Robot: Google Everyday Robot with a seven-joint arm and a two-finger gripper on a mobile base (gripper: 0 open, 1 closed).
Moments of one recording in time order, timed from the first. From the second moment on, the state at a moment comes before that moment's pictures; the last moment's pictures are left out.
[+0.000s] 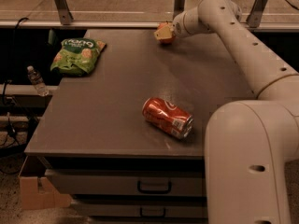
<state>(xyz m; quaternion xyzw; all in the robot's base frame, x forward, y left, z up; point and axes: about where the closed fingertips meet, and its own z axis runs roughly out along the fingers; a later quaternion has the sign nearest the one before) 0.893 -0.086 0.871 -0.29 0.82 0.13 0.48</state>
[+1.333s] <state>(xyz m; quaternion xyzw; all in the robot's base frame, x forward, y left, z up) 0.686 -0.077 0.921 -0.48 0.71 0.23 0.46</state>
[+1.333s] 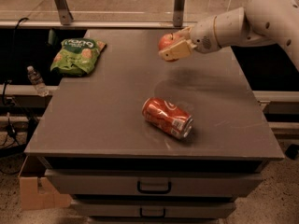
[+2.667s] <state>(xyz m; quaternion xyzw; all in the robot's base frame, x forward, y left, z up) 0.587 -0.118 0.865 -0.63 0.60 0.34 0.37</state>
